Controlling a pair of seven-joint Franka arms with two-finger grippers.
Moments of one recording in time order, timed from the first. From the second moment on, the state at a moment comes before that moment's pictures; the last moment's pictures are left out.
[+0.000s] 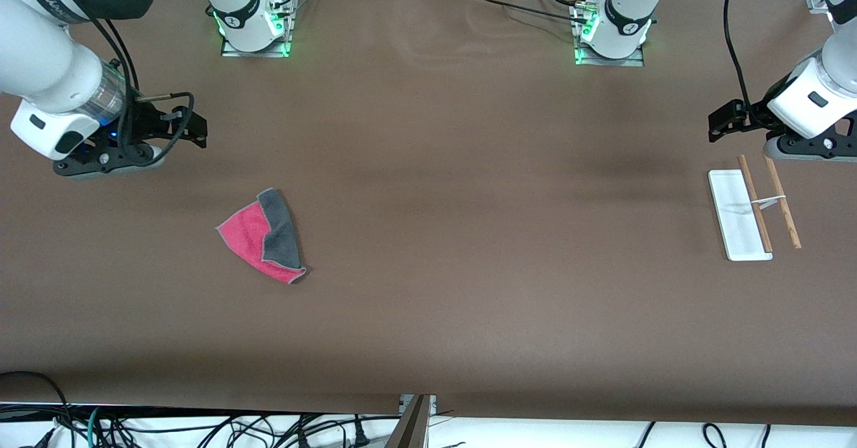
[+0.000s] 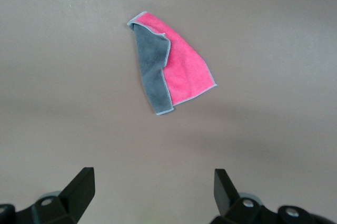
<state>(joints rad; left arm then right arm) 0.02 -0.03 -0.04 -1.75 0.05 1.63 0.02 0.13 0.13 0.07 -1.59 -0.01 1.62 0.01</state>
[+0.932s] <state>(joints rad) 0.02 -0.03 -0.04 -1.75 0.05 1.63 0.02 0.15 0.61 0.07 -1.57 -0.01 2.16 -0.46</state>
